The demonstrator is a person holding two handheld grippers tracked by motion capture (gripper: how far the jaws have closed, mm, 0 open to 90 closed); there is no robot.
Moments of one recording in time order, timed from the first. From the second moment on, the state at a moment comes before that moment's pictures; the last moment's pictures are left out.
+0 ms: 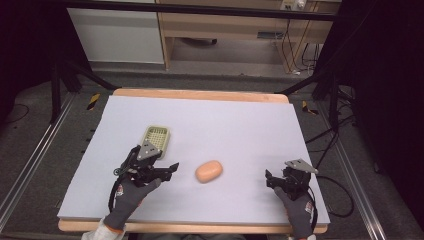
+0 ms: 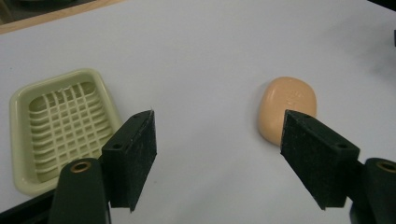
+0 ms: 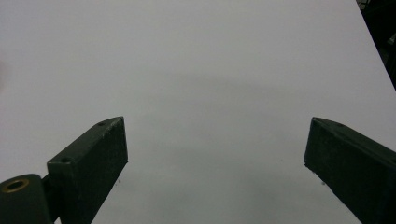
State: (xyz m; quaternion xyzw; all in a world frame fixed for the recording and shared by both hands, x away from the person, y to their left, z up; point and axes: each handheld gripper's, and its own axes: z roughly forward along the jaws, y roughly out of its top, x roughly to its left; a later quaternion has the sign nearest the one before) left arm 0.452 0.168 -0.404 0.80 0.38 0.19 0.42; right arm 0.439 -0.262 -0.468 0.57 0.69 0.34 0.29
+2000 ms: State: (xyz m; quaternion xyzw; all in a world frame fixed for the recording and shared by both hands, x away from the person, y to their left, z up) left arm 0.475 0.077 -0.419 0.87 0.31 0.13 0.37; right arm 0.442 -0.259 -0.470 0.57 0.70 0.33 0.28
